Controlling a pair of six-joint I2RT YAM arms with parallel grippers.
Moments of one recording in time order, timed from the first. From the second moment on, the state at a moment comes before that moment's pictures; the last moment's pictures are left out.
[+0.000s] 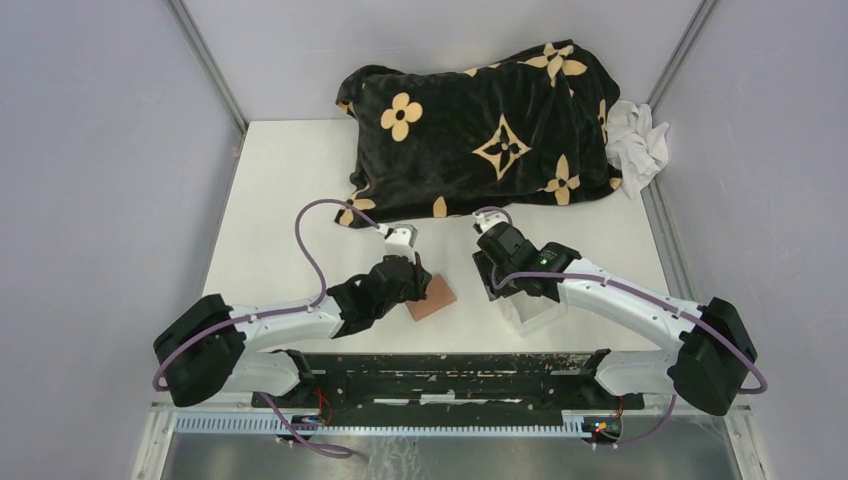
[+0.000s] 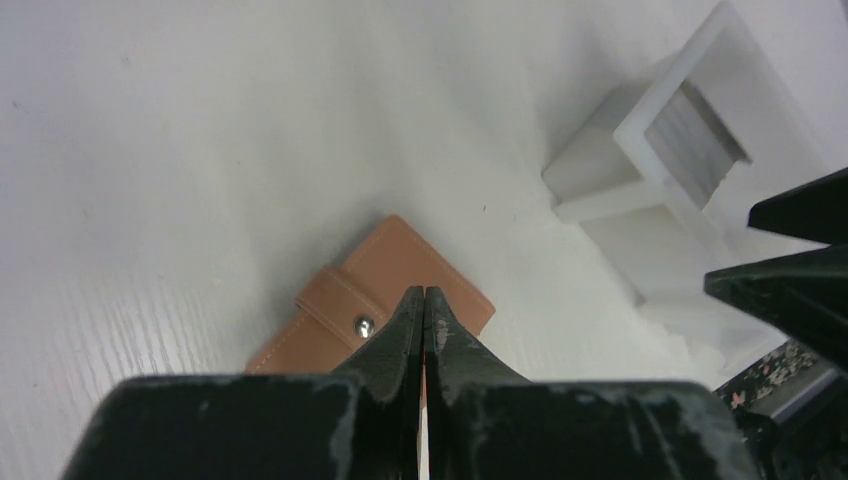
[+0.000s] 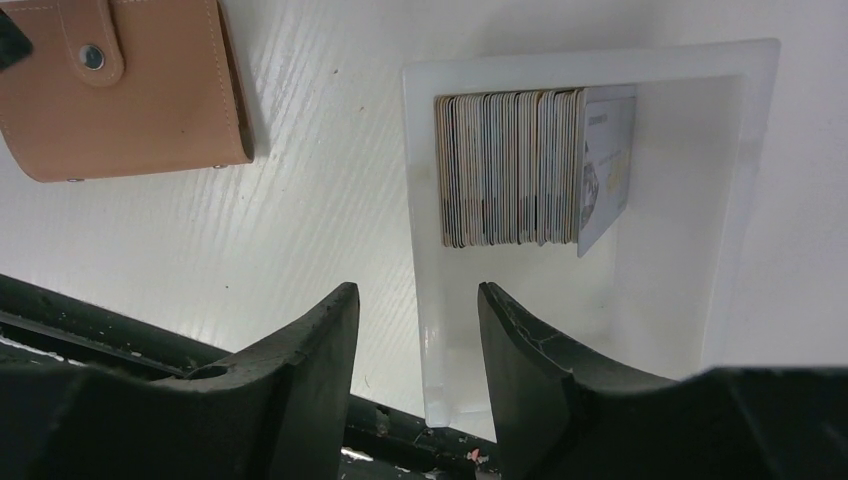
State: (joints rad) left arm -0.95 1.25 0.53 0.21 -0.34 -0.64; right arm 0.83 1.28 0.90 -0.67 0.24 0.36
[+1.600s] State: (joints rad) left arm -1.10 1.42 0.52 0.05 -0.61 -0.94; right arm 0.67 1.58 1.02 -0.50 0.16 0.30
